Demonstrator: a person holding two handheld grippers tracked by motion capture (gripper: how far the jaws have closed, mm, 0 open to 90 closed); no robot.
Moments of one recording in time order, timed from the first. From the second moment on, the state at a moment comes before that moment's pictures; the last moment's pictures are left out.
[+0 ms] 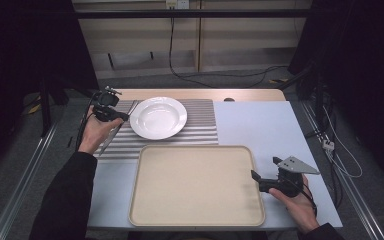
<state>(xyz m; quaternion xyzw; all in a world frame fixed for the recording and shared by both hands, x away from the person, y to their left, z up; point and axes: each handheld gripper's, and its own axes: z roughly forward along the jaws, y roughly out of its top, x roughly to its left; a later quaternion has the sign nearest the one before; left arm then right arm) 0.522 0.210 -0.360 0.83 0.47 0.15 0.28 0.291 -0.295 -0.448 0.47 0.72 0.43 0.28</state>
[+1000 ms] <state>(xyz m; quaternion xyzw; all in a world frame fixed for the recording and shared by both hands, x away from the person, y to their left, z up) 0.456 0.170 -0.353 0.84 0.41 0.13 0.31 0.291 -0.295 -0.448 0.47 0.72 0.43 0.28</state>
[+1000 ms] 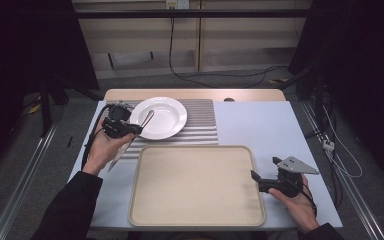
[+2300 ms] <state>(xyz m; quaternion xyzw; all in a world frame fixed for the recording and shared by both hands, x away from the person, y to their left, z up) 0.400 0.098 -0.383 0.87 0.38 0.08 0.30 0.291 -0.294 -0.449 0.46 0.72 0.43 0.28</state>
